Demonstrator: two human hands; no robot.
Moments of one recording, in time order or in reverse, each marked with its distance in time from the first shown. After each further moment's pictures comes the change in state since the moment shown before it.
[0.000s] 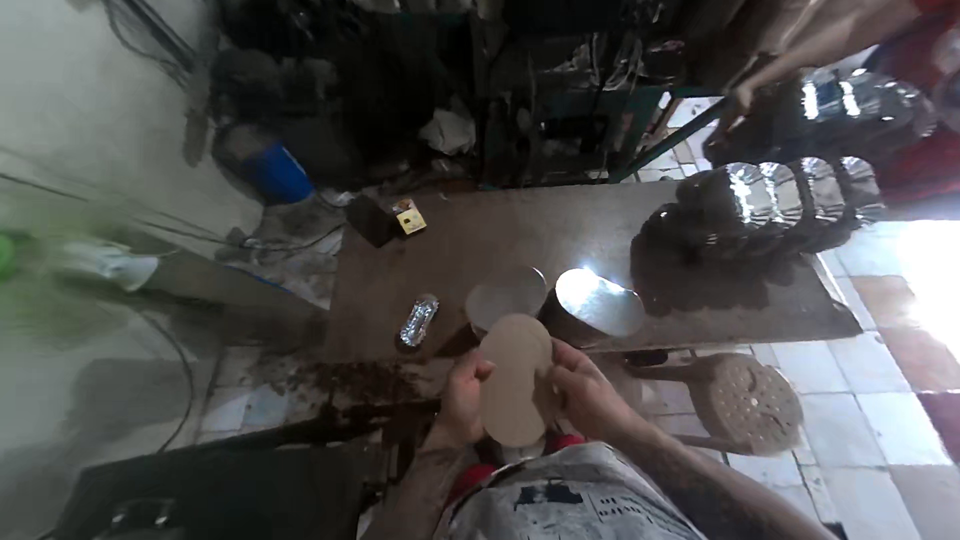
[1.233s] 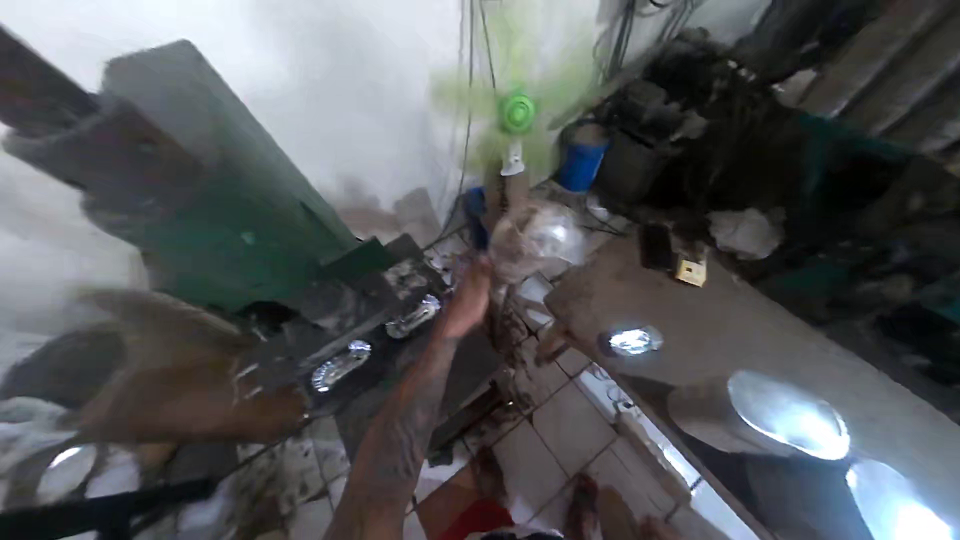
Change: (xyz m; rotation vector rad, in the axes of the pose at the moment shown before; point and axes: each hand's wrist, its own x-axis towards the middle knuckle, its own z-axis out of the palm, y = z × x) left_hand -0.124 0.092 -0.285 0.735 0.915 0.500; right_hand -0.019 0.140 -0.041 -1.192 -0.627 0.152
